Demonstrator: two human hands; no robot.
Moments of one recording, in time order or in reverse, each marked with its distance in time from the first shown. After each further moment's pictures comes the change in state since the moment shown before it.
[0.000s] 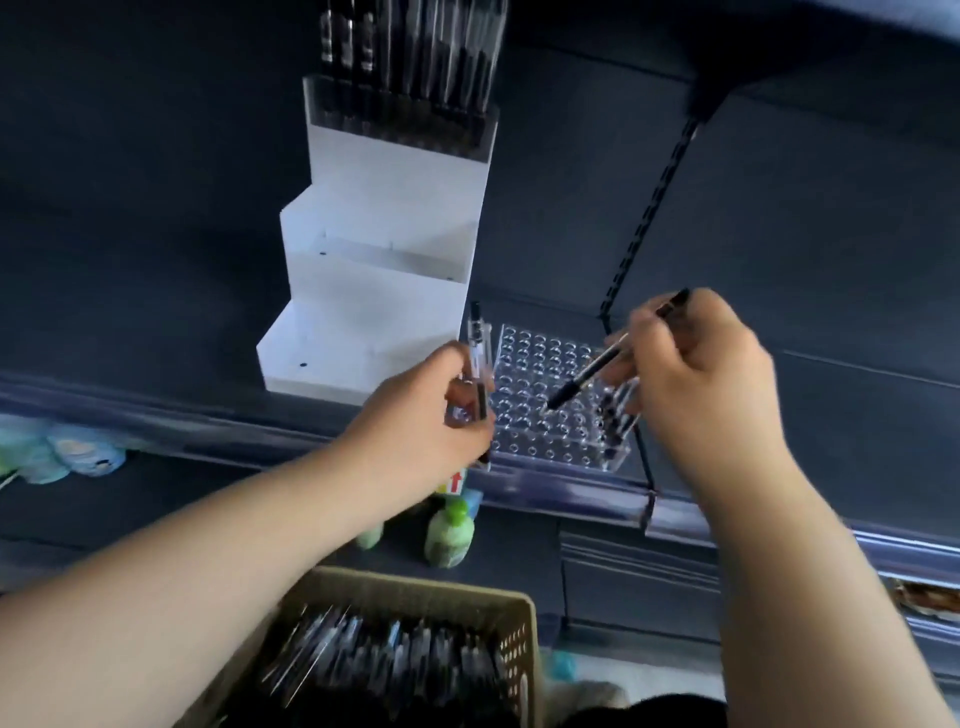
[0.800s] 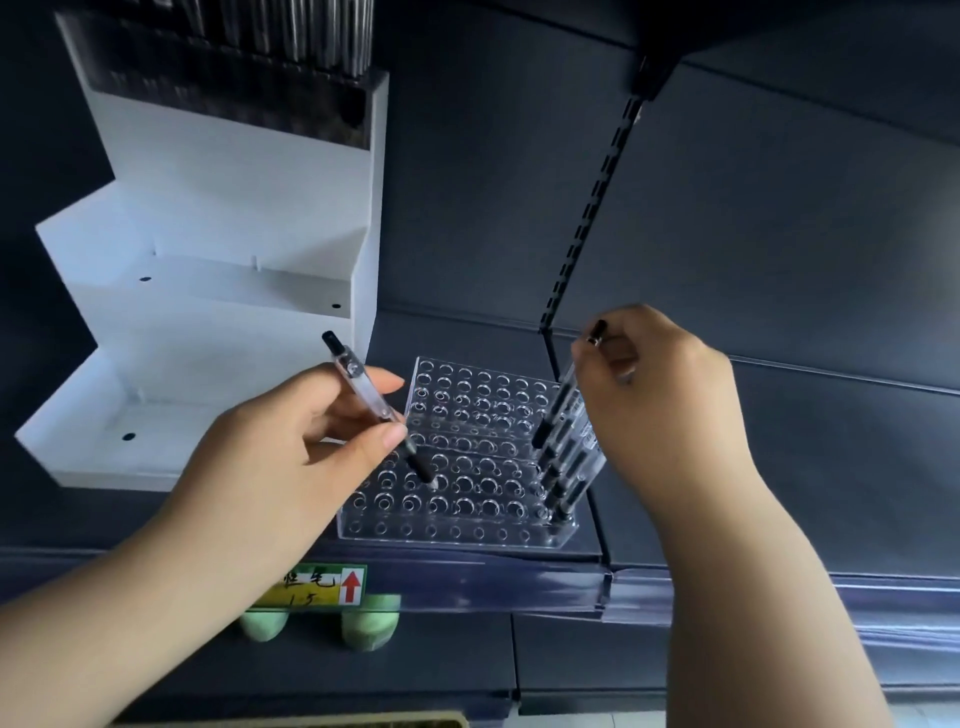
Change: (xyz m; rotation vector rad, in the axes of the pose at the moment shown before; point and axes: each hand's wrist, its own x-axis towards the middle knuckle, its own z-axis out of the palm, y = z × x) left_hand 0.060 -0.012 0.014 -0.093 0.137 0.102; right_hand 0.070 0.049 0.011 -0.356 -0.021 -0.069
